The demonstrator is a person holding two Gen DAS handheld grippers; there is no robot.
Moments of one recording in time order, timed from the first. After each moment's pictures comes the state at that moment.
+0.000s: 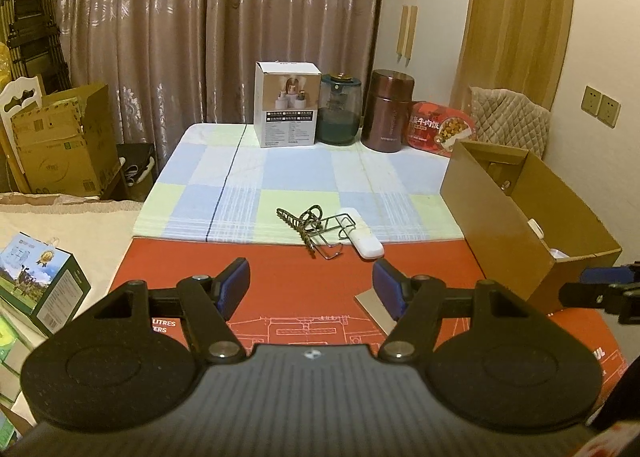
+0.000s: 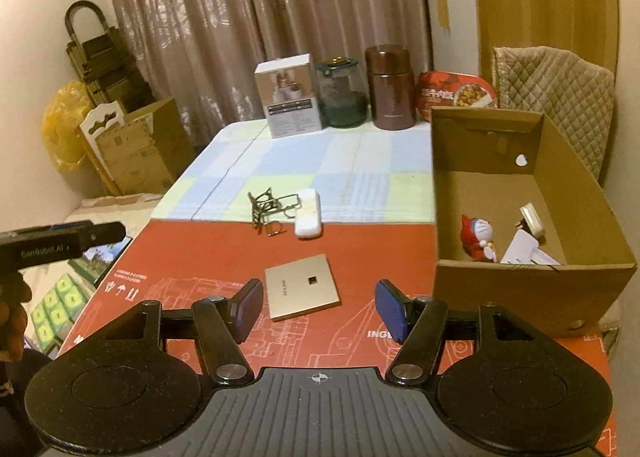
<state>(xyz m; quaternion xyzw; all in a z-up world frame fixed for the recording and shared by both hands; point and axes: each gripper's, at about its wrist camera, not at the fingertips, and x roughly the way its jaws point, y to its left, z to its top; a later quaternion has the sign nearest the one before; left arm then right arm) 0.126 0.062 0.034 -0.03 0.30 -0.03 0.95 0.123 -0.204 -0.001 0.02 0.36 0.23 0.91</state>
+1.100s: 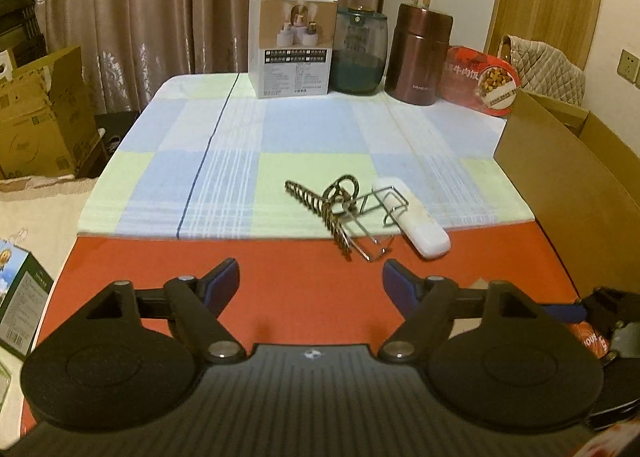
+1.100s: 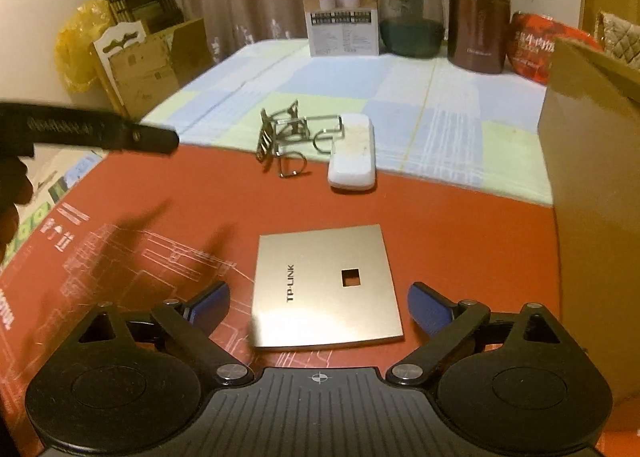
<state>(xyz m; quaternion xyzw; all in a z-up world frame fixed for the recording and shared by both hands) 0.271 0.082 -0.068 -0.01 0.36 -0.04 0.93 0.237 -0.112 -0.159 -0.06 0.40 0.28 0.87</state>
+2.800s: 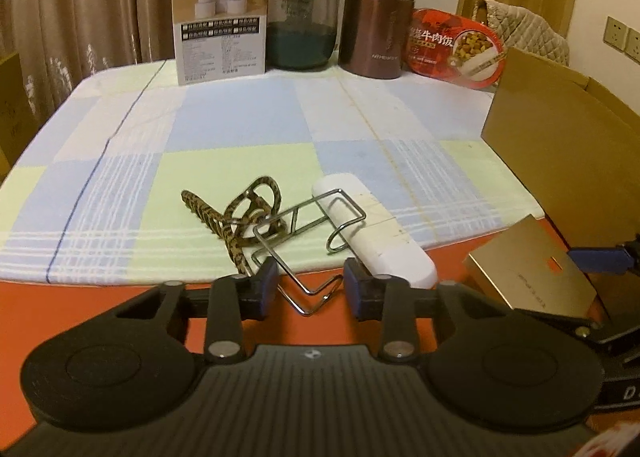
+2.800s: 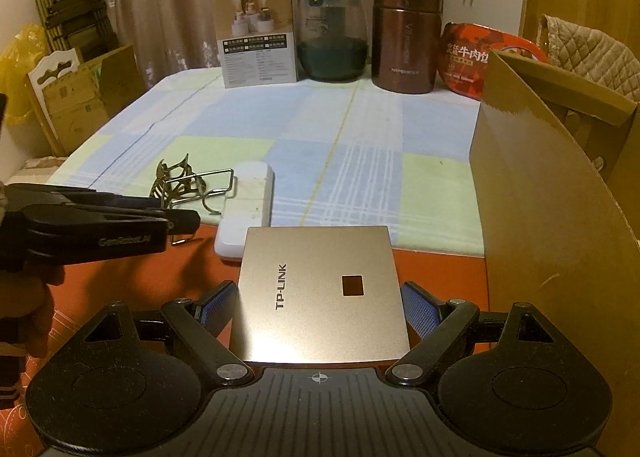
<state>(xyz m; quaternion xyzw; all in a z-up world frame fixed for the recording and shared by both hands) 0.356 0.023 -0.132 0.00 0.37 -0.10 0.93 0.298 -0.136 -0.147 -0.05 0.38 0.19 0.91</state>
